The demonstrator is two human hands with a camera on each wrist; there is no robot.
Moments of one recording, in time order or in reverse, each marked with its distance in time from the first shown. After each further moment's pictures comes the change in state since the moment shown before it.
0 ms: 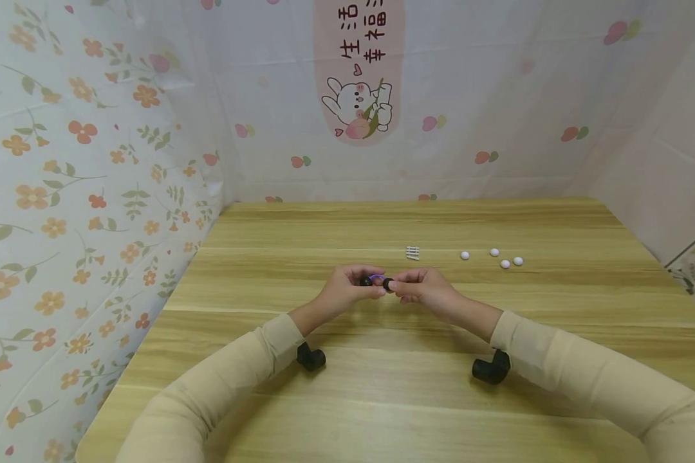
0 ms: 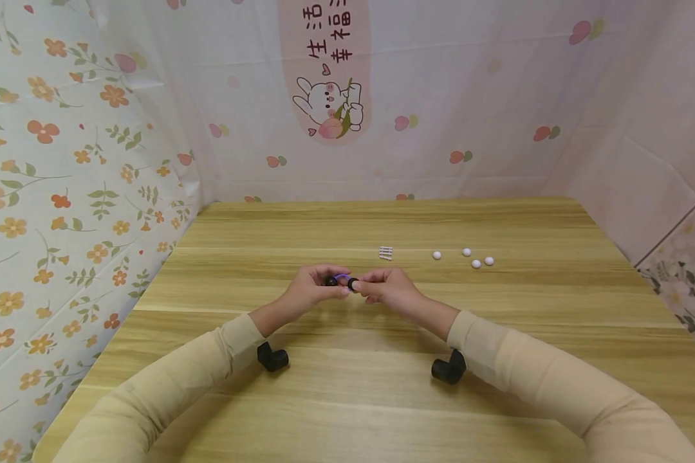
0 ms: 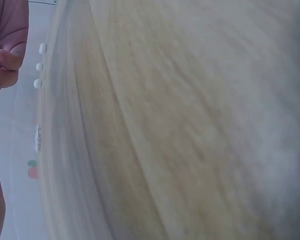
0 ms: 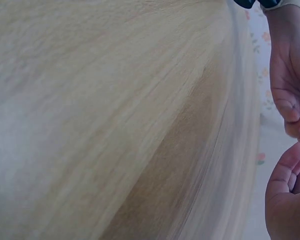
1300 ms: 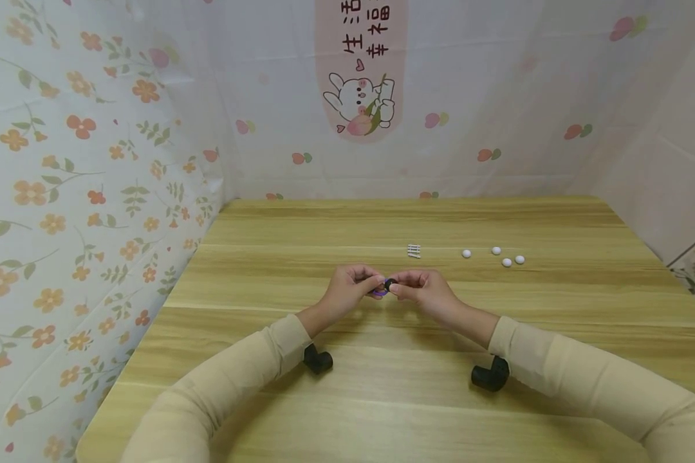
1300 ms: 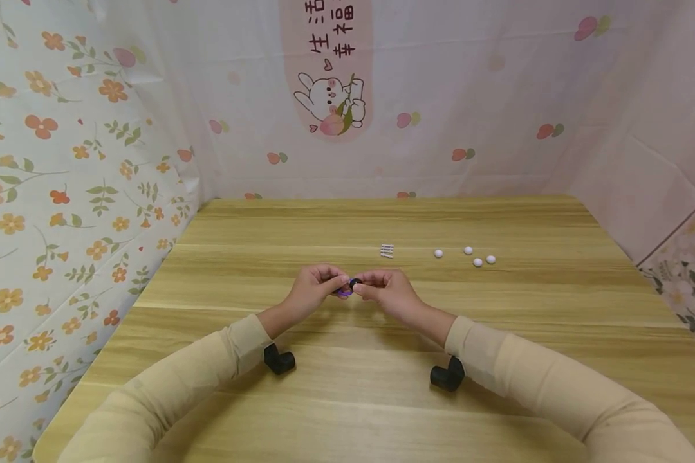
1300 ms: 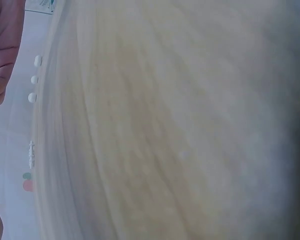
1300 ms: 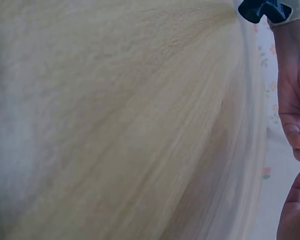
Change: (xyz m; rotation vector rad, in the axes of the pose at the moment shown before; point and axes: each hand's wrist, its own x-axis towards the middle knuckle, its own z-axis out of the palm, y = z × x) left_hand 0.000 -0.001 0.011 -0.032 0.108 0.026; right_hand -0.006 0.008 0.009 -0.152 0.052 -0.116
